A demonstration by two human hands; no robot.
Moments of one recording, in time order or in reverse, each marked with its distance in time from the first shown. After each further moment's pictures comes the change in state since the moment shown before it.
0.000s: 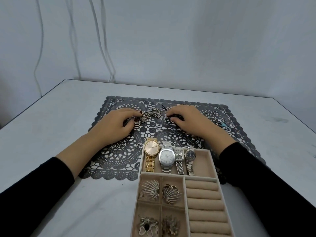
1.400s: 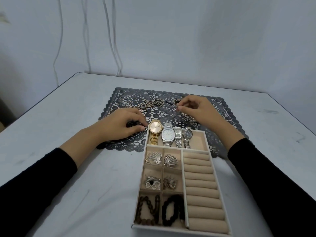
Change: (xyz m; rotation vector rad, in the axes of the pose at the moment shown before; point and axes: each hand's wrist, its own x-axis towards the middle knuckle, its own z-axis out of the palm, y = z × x) left_hand -0.051 0.022 -0.017 -0.112 -0.131 0.229; right_hand -0.055 -0.028 -0.021 0.633 0.178 0.194
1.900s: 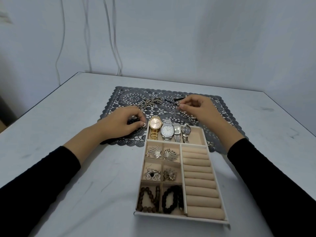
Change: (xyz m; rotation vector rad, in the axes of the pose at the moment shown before) left_hand -0.005 0.005 0.004 -0.028 0.043 -0.059; right_hand -0.018 -0.005 0.000 0.076 0.068 0.052
